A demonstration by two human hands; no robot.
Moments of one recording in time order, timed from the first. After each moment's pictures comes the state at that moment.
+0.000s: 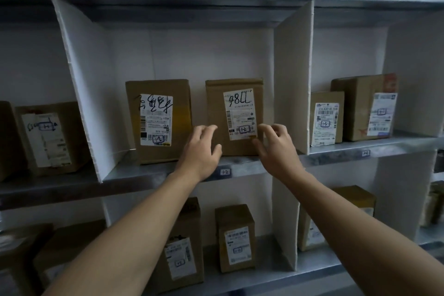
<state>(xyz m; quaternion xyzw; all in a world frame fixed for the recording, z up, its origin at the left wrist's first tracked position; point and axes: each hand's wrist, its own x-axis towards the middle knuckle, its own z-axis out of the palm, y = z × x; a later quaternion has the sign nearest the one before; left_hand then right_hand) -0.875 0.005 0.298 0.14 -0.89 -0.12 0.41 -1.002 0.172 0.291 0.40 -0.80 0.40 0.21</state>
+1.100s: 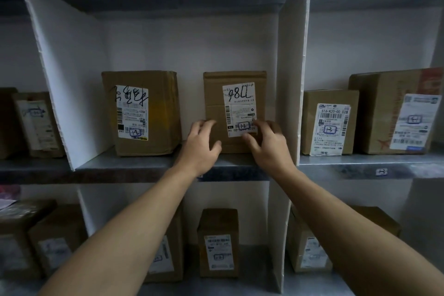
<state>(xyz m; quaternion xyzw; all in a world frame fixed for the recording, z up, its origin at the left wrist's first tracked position) -0.947 0.037 0.294 0.23 -0.87 -0.13 0.42 -1.086 0.169 0.293 0.48 -0.72 0.48 0.10</state>
